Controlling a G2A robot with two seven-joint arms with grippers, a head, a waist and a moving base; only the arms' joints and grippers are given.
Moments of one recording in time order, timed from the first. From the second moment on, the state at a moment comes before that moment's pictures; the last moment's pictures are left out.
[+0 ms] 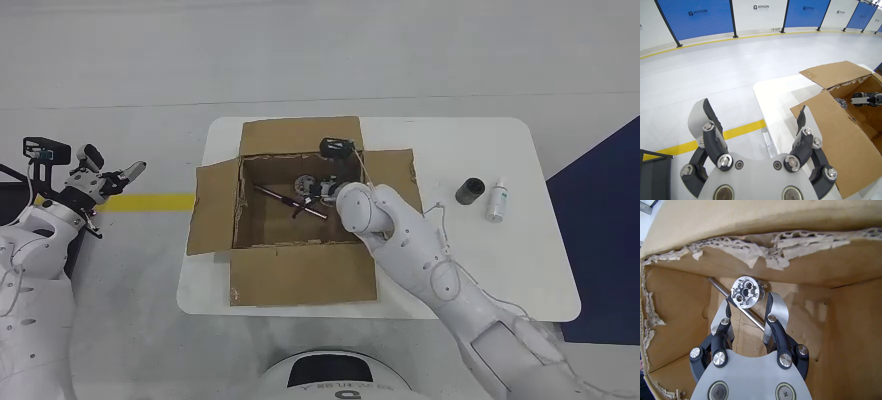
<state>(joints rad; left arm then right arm) 1.40 -1.06 -1.95 -1.41 0.98 -0.74 -0.31 -0.96 -1.42 0.81 -1.32 -0.72 0.47 0.64</state>
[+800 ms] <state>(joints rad) 1.40 -1.06 -1.95 -1.41 0.98 -0.74 -0.31 -0.86 -1.50 0.77 -1.10 -0.61 0.40 0.62</state>
